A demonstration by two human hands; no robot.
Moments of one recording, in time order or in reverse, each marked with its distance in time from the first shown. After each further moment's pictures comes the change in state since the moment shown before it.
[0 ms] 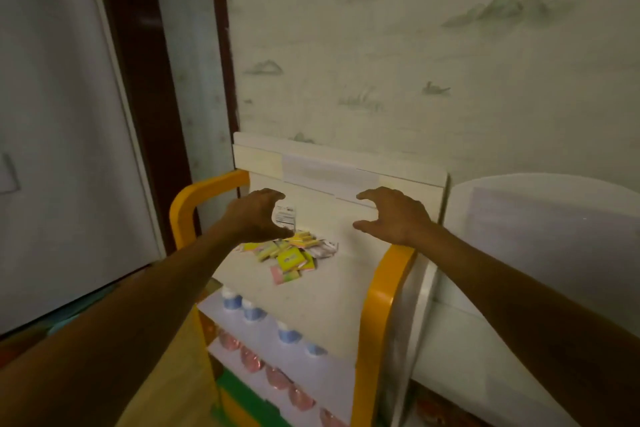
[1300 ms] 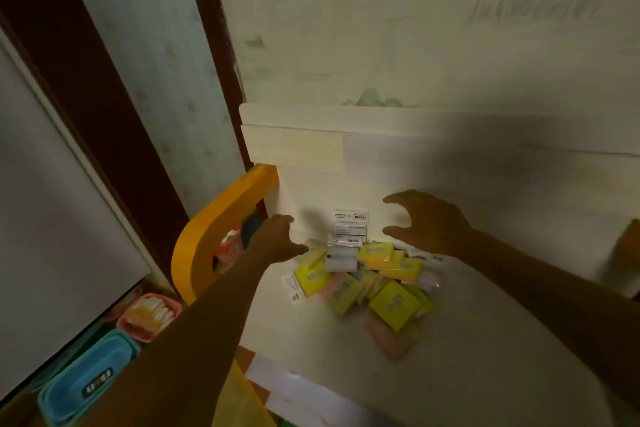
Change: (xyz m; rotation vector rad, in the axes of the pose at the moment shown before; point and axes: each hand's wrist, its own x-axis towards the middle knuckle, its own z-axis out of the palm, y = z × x) left_hand 0.299 -0.306 0.192 -0.173 -0.315 -0.090; right_hand 0.320 -0.065 0.228 0.032 -0.057 0.202
